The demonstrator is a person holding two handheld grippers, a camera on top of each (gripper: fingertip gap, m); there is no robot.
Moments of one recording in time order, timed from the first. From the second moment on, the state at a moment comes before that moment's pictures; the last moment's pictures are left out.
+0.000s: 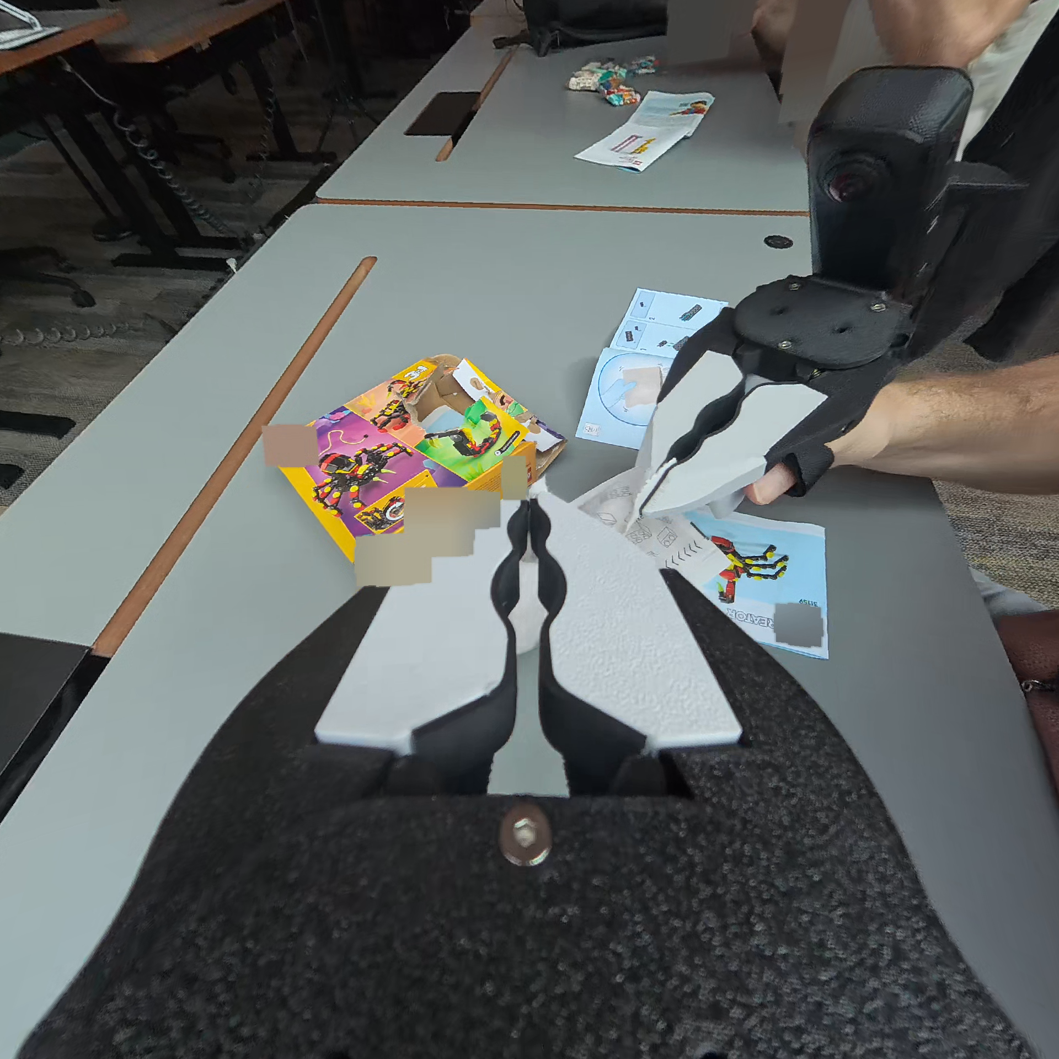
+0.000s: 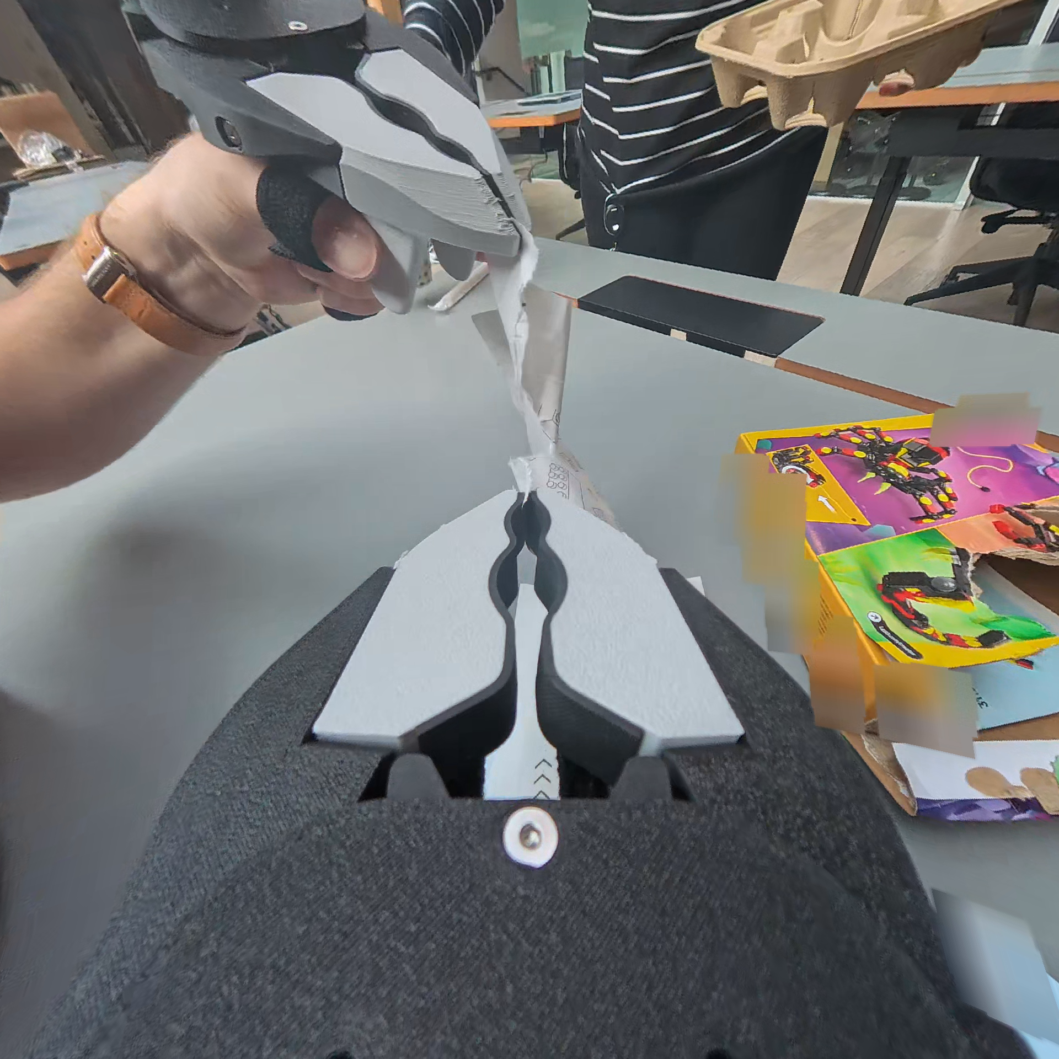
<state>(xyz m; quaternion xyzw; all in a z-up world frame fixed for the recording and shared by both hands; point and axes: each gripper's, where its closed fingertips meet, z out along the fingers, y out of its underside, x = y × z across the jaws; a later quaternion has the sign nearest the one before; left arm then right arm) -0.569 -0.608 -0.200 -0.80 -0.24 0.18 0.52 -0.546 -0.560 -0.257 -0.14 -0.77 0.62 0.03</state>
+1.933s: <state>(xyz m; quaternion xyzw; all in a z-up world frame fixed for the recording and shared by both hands) -0.466 -0.662 -0.316 -0.81 -0.31 0.22 0.45 -0.499 -0.618 -0.354 0.06 -0.93 0.35 0.06</state>
